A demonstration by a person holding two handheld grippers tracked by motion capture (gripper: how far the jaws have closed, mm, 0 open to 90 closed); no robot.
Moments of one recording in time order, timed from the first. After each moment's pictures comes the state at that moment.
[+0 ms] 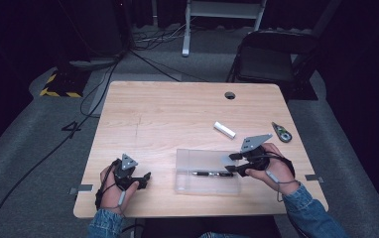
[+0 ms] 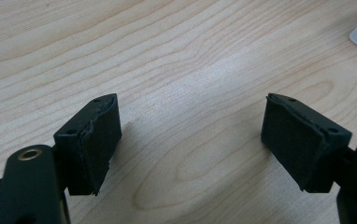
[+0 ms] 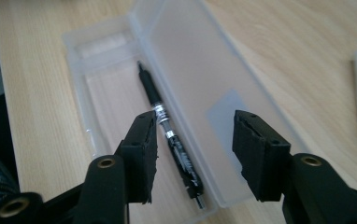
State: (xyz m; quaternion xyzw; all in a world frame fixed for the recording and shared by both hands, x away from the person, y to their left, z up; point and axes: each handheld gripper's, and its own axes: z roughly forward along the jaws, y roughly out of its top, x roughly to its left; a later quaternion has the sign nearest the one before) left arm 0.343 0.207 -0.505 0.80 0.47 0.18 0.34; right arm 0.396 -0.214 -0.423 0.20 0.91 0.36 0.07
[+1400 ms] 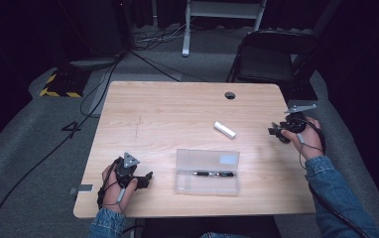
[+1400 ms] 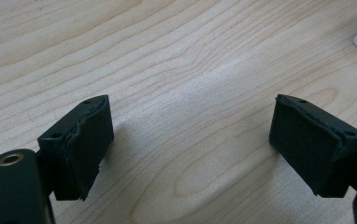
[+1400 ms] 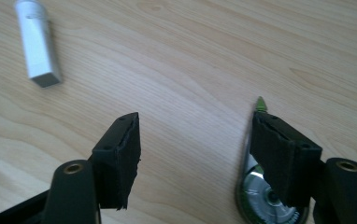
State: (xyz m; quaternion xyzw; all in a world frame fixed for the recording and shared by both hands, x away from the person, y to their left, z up) left arm 0.348 0.204 -0.505 0.80 0.46 0.18 0.33; right arm 0.512 -0.360 -0.433 0.47 0.81 0.30 0.18
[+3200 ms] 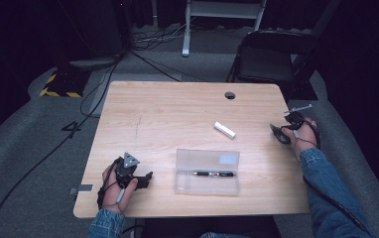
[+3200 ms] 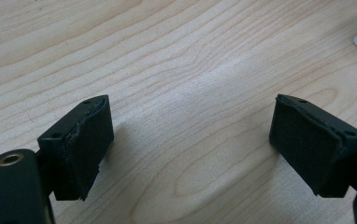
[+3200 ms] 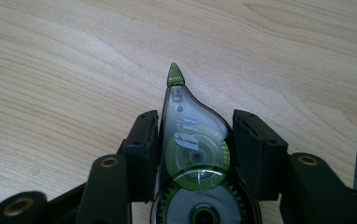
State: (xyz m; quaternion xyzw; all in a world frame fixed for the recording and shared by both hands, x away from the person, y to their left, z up) left arm 0.348 0.204 -0.505 0.80 0.46 0.18 0.33; right arm 0.550 -0.385 -0.477 0.54 0.79 0.24 0.16
